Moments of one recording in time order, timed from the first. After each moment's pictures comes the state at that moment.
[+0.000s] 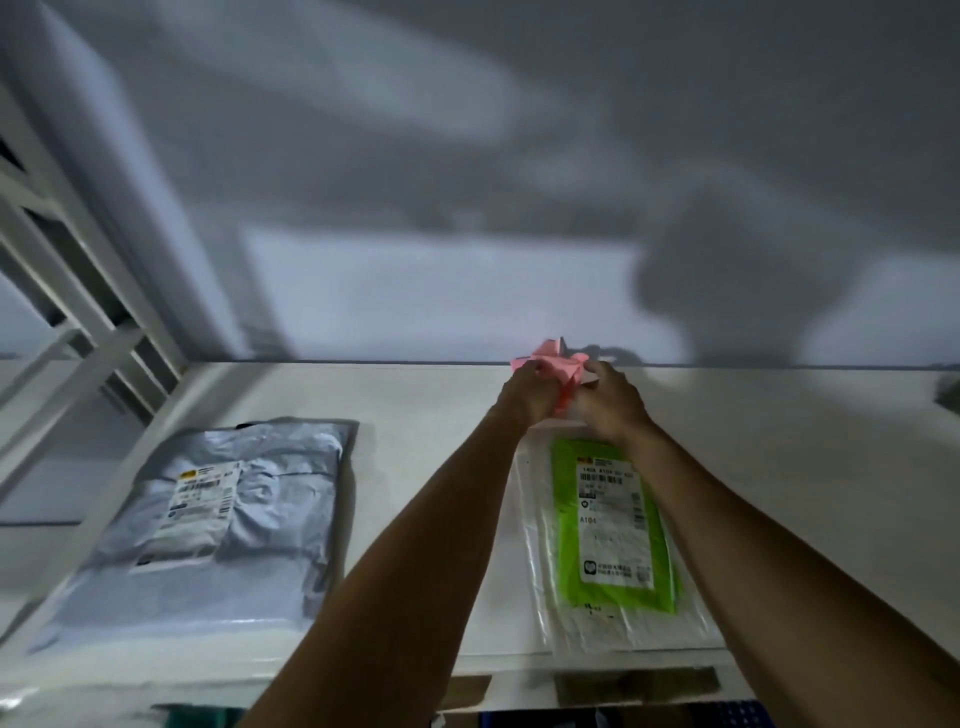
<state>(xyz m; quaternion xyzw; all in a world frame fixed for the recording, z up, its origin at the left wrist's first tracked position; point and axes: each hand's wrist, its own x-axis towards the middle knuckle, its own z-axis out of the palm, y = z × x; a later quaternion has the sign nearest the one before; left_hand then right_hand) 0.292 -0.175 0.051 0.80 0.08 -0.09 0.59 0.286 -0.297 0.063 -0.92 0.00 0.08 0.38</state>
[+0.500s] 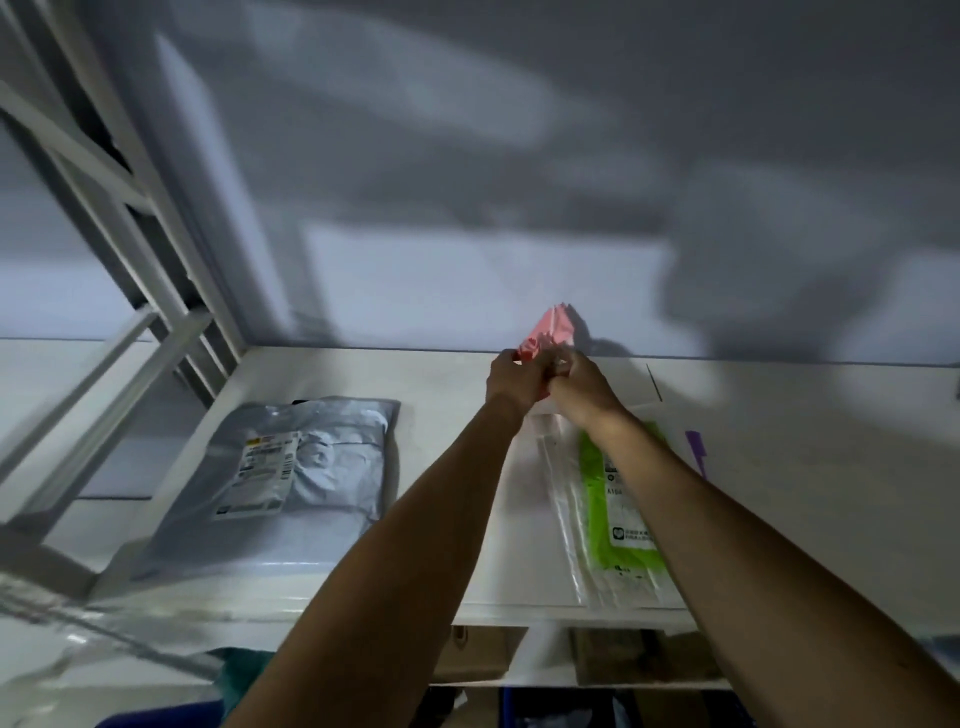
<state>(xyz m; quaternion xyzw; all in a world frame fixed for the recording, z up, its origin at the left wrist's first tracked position) 0.241 -0.128 0.055 0.68 0.23 0.01 0.70 0.246 -0.232 0.075 -0.87 -0.02 0.12 0.48</state>
